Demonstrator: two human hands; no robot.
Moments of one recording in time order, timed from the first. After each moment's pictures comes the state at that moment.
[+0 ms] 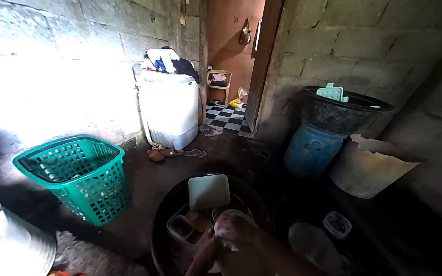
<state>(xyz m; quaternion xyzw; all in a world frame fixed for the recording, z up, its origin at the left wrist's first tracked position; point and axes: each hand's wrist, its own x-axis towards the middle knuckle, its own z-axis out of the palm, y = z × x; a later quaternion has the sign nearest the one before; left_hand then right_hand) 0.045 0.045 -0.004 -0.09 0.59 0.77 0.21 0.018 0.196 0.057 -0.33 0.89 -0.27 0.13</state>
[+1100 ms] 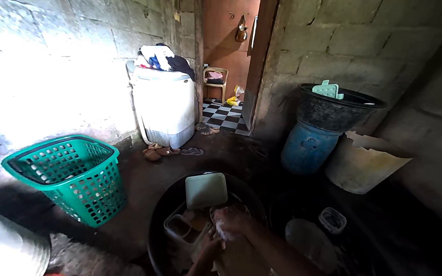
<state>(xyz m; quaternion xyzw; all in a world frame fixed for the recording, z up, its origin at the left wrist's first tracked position) 0.044 0.051 -0.017 -0.08 0.64 0.73 0.22 -0.004 0.182 0.074 -0.24 0.93 -0.17 0.22</state>
